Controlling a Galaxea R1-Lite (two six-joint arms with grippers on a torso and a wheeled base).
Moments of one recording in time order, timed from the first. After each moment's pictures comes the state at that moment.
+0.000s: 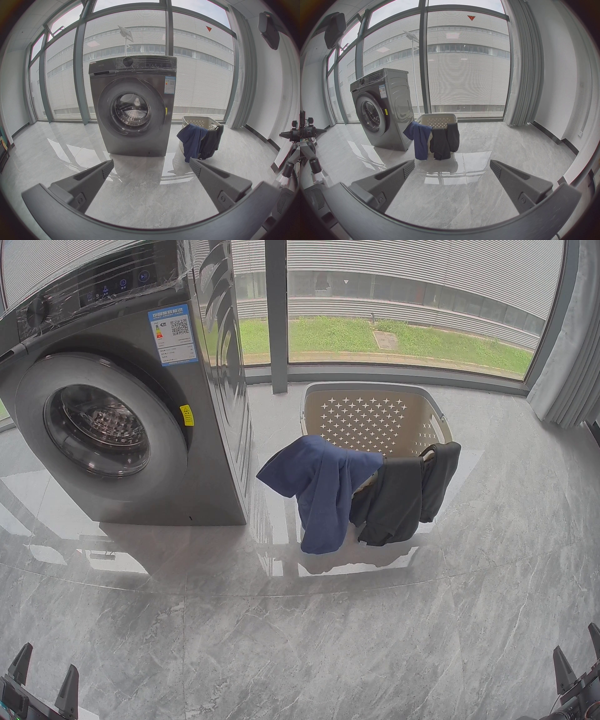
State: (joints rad) left arm 0.00 0.02 -0.02 0.00 0.02 -0.03; right arm 0.01 0.02 -0.02 0.00 0.01 0.00
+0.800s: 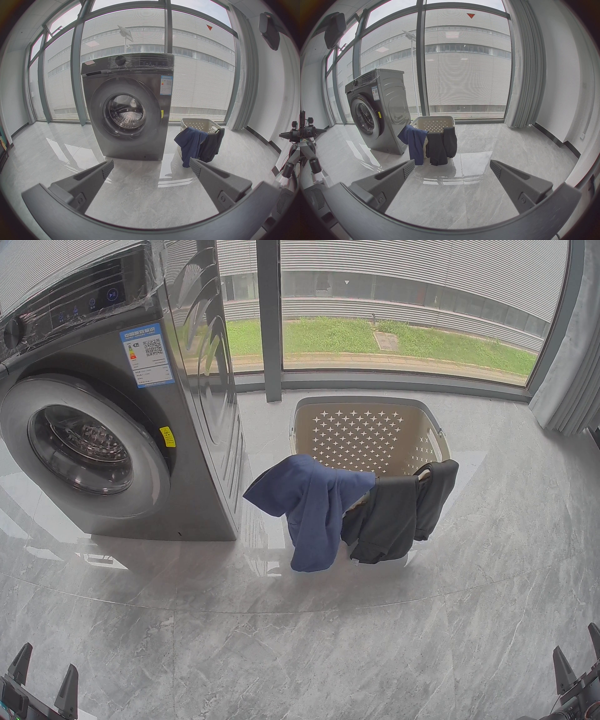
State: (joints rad) left arm 0.00 0.02 -0.02 0.00 0.02 -0.03; right arm 0.01 0.02 -0.02 0.00 0.01 0.00
